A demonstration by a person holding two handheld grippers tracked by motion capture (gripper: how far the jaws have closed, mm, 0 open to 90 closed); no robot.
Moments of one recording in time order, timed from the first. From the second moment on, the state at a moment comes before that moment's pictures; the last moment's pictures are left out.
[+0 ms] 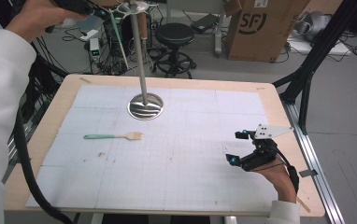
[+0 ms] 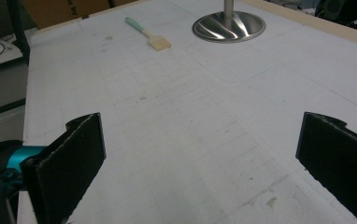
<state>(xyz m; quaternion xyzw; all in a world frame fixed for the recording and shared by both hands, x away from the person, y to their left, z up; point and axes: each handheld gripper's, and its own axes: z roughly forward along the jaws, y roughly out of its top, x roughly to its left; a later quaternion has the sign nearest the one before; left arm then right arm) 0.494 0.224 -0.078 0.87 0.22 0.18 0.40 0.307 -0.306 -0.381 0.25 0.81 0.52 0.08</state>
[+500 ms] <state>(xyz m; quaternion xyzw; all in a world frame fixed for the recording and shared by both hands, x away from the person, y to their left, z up) 0.456 0.210 -0.065 0.88 0.20 0.17 0.40 0.306 -0.306 -0.380 0.24 0.81 0.52 0.08</state>
